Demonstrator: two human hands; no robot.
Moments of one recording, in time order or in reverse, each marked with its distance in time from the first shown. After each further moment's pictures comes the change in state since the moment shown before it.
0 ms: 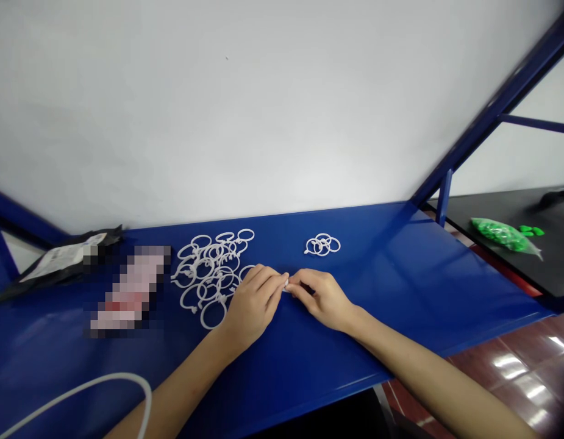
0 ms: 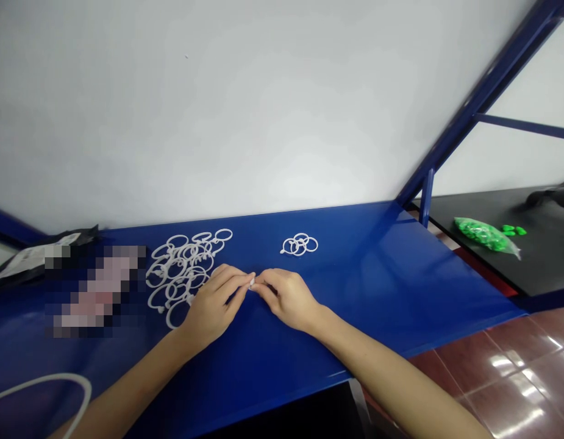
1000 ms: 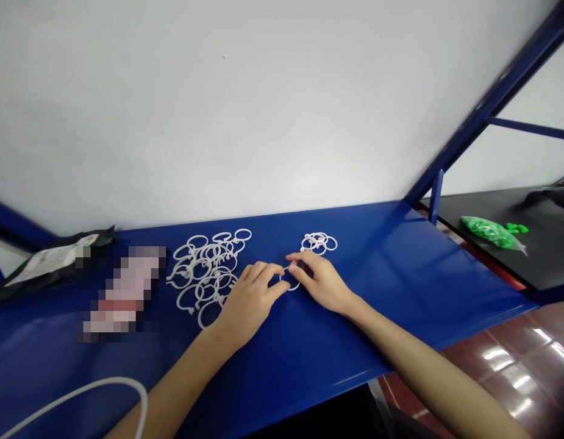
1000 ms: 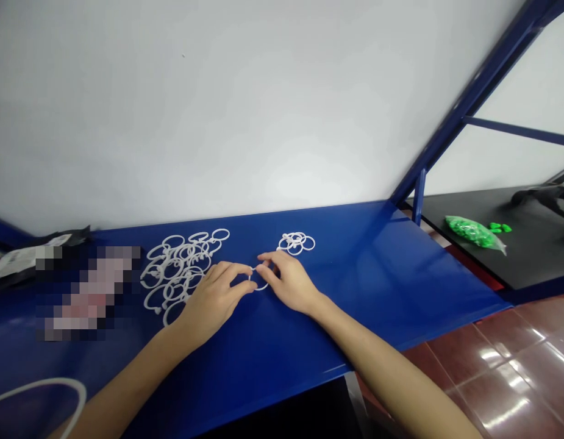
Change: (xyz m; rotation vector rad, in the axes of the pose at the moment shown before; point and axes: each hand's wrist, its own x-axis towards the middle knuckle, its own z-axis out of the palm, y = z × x) left_hand 0.000 -0.007 -0.005 0.232 -0.189 0.114; right_hand 0.014 0.012 -0.008 -0.036 0.055 0.230
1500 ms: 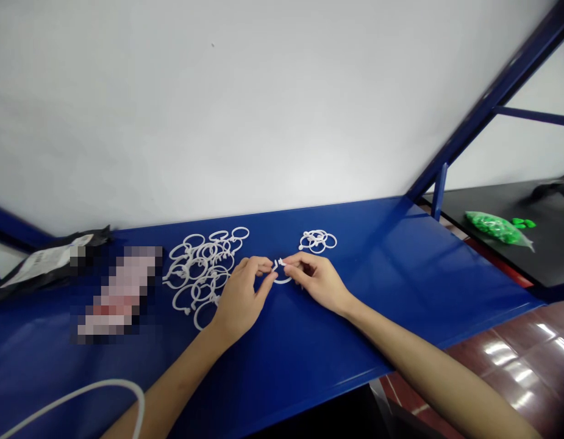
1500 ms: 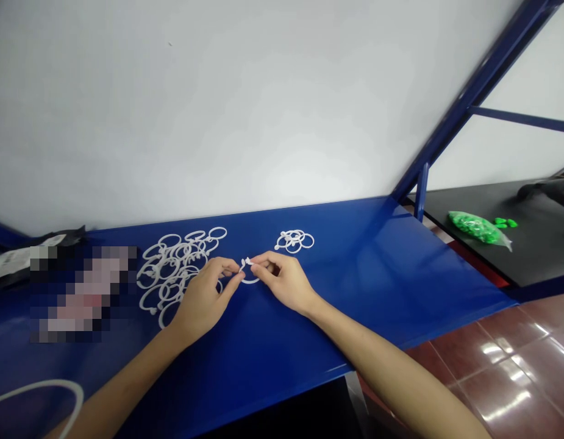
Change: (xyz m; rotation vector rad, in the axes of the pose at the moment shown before) left_hand 0.003 -0.001 0.004 -0.312 0.067 -0.483; right_hand 0.000 -0.001 0.009 0.357 0.004 0.141
